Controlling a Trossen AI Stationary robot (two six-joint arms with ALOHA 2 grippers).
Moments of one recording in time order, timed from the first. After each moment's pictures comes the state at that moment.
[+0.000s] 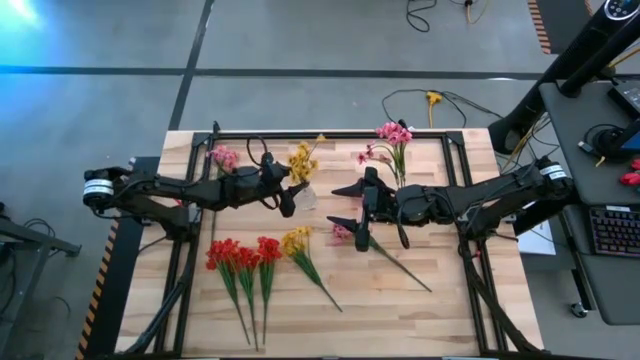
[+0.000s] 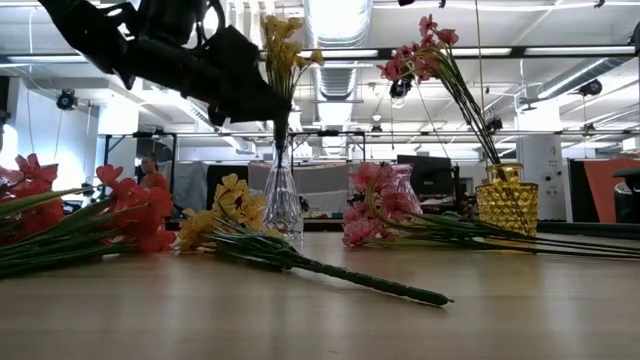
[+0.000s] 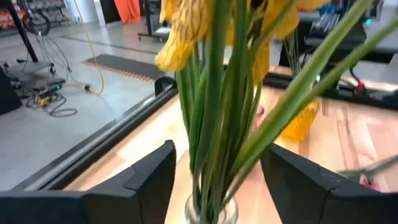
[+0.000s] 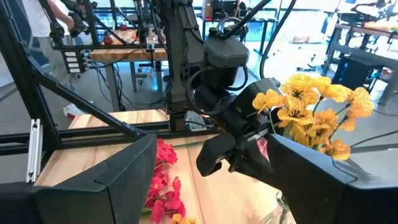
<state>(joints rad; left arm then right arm) 0.17 1.28 0.55 0.50 -0.26 -0.07 0.20 1.37 1.10 0.13 0.37 0.04</state>
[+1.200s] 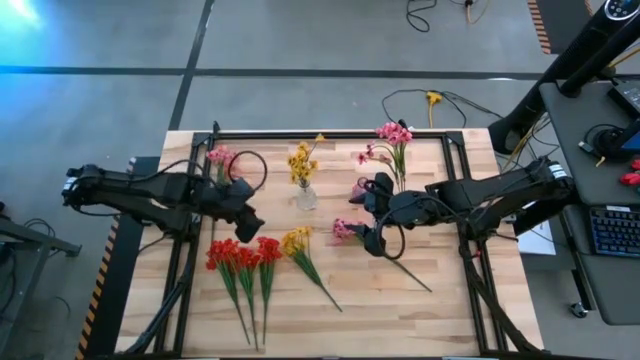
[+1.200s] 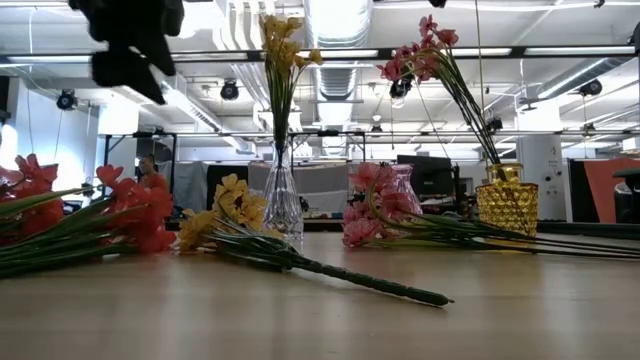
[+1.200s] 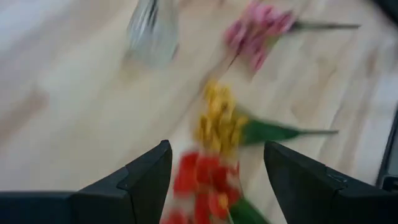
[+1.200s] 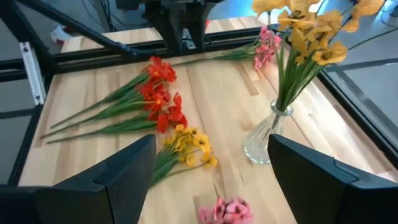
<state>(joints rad) -0.13 1.00 0.94 -0.89 -0.15 -0.85 0.26 1.36 1.31 -0.50 0.37 0.26</state>
